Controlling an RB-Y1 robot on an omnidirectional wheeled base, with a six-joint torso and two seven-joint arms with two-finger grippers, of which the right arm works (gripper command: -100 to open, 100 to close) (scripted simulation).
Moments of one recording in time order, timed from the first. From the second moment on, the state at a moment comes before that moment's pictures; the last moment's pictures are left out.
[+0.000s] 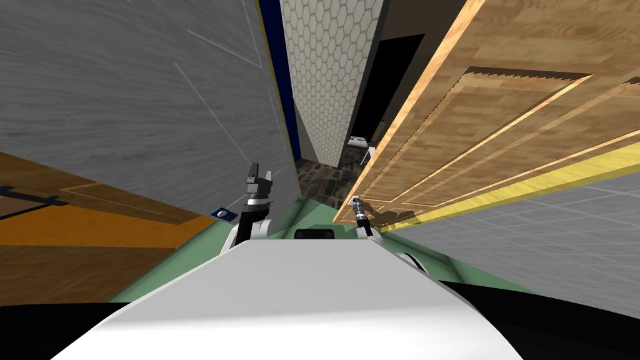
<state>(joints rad) -0.09 -0.31 -0.04 -0.56 -0.03 -0.91 -0.28</state>
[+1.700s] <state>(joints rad) 0.02 -0.43 0.10 -0.54 0.06 -1.13 -0.45</state>
